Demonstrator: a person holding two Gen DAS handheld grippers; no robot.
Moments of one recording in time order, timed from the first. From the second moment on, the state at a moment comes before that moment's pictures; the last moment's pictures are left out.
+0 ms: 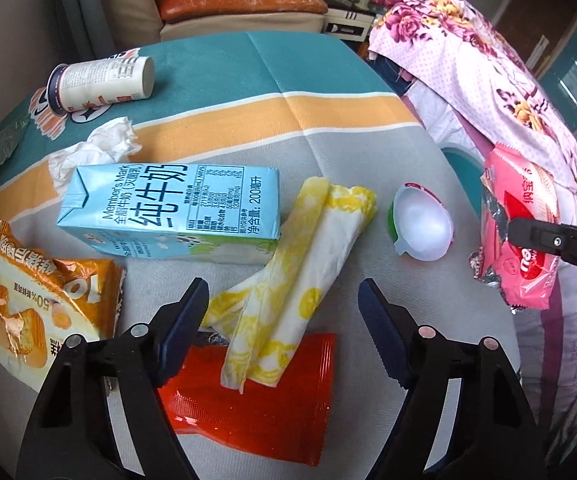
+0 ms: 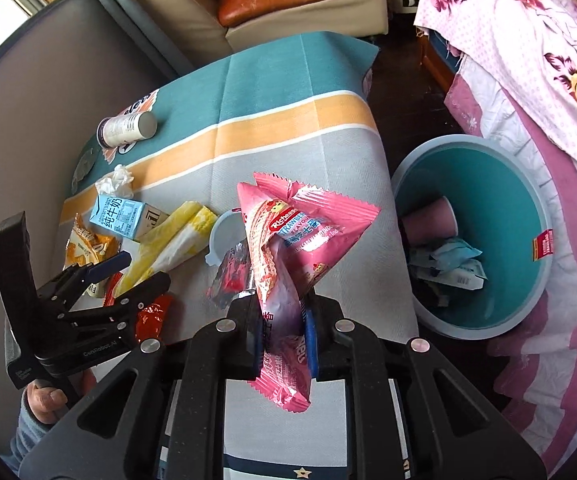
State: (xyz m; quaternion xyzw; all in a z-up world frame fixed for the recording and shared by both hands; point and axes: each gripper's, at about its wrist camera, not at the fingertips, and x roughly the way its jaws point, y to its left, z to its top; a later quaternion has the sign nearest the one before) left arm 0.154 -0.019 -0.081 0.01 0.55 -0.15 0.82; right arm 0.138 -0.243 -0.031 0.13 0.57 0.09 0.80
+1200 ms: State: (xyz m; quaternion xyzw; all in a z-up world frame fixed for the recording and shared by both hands) left arm 0.128 -0.090 0.013 0.01 0.48 -0.18 0.86; right arm 0.110 -0.341 -0.012 0.19 0.51 0.06 0.84
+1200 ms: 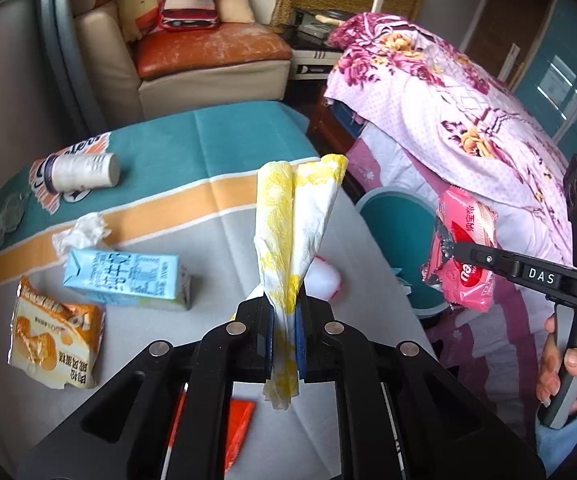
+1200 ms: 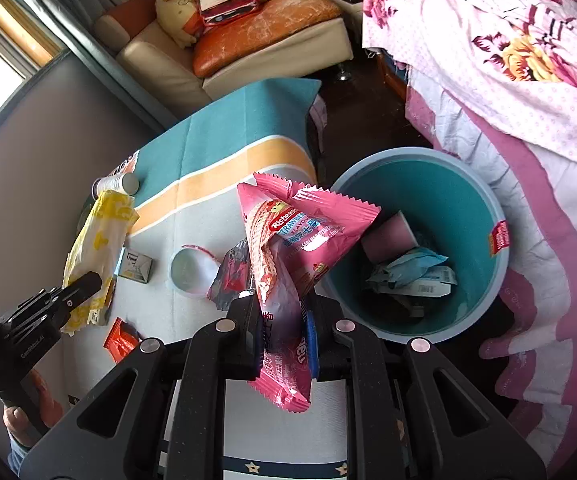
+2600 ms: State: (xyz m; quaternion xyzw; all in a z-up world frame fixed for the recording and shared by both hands) left arm 0.173 -0.260 -0.062 0.08 0.54 -0.26 0.80; right arm 0.119 -0.445 -0.054 0.23 0.52 -0.03 0.82
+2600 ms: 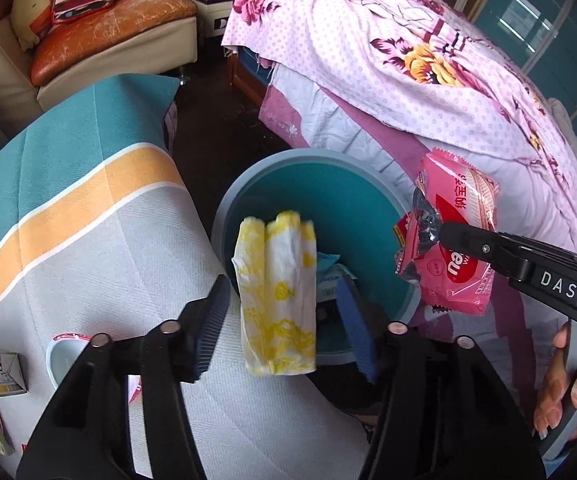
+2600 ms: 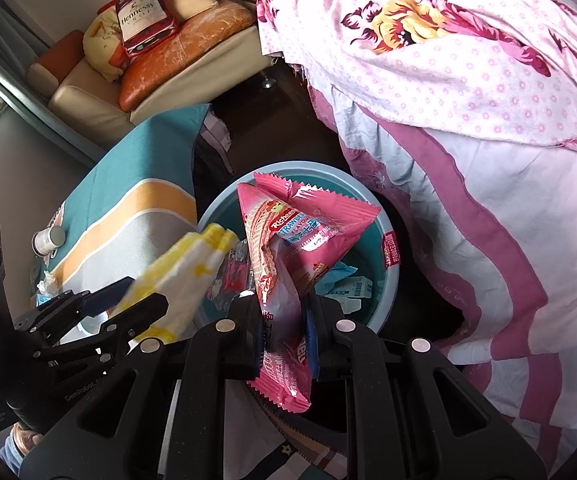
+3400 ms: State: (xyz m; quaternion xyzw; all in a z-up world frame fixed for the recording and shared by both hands) left arm 0.169 -0.211 -0.043 0.05 0.52 -0.24 0.82; right arm 0.131 -0.418 -0.050 0.20 0.54 -0.03 0.82
